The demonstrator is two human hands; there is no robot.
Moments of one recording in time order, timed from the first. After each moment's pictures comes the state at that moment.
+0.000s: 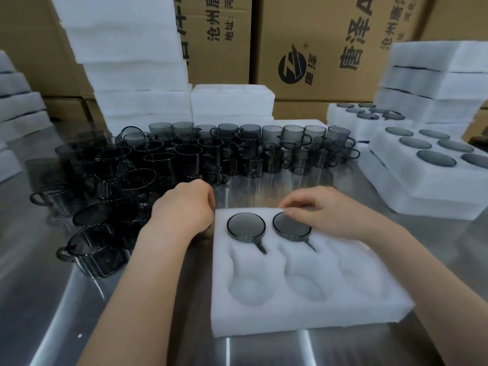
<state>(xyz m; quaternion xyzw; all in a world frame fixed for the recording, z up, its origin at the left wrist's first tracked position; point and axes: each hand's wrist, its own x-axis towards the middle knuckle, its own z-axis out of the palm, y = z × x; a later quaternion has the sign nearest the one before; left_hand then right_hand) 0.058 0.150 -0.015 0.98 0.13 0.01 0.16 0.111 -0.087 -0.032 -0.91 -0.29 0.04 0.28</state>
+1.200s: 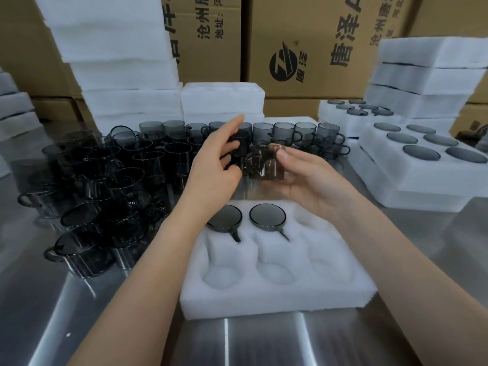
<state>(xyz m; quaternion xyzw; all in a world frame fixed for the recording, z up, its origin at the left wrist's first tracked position) 0.082 0.113 -0.013 0.78 -0.14 0.23 0.56 0.119 -0.065 -0.015 -0.55 -0.17 0.16 0.80</state>
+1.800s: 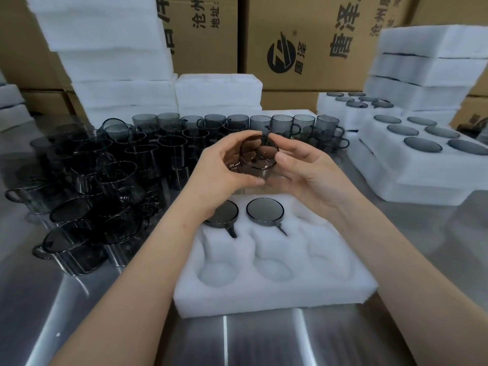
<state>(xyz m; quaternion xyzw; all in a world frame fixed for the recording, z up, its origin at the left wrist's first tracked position) 0.094 0.112 -0.030 0.74 -0.17 0.15 0.63 0.122 -0.068 -0.029 -0.52 -0.22 0.12 0.81</state>
